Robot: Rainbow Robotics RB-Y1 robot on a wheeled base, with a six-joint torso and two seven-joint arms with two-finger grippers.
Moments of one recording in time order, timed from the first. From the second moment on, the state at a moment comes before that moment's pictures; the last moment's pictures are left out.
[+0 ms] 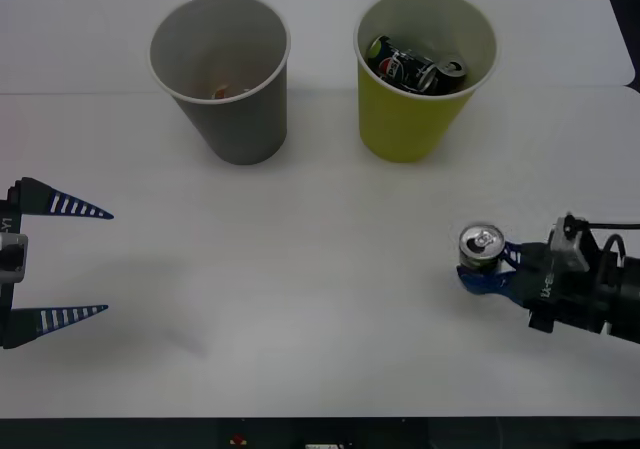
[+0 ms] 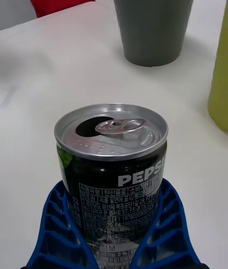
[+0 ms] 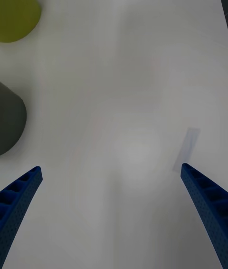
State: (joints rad) right arm 0.18 -0.70 -0.07 -1.84 1.27 -1.02 -0.10; left arm 0.26 1.13 0.26 -2.01 -1.31 -1.13 -0.09
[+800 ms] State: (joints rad) right arm 0.01 -0.71 -0.47 -1.96 1.41 -1.39 -0.84; left arm 0.26 1.13 0.26 -2.01 -1.31 -1.13 -0.09
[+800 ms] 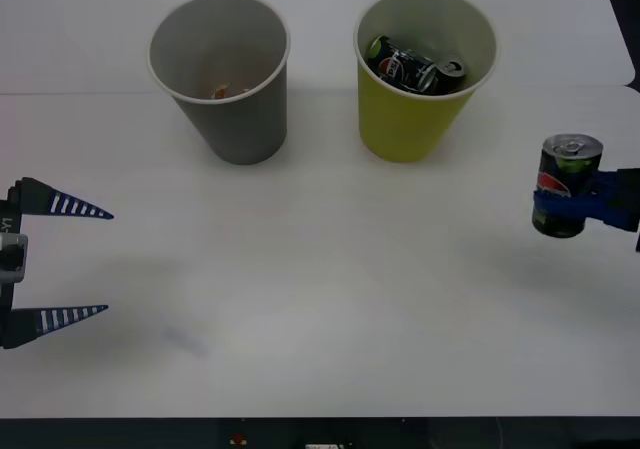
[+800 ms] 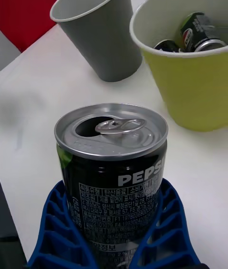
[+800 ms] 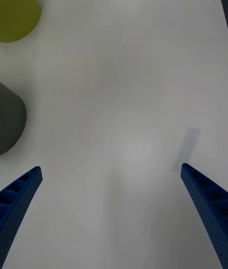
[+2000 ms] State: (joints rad) right arm -0.83 -0.76 -0.09 -1.73 1.93 -1.57 -1.39; left arm 0.26 1.13 0.26 -2.01 -1.31 -1.13 -0.09
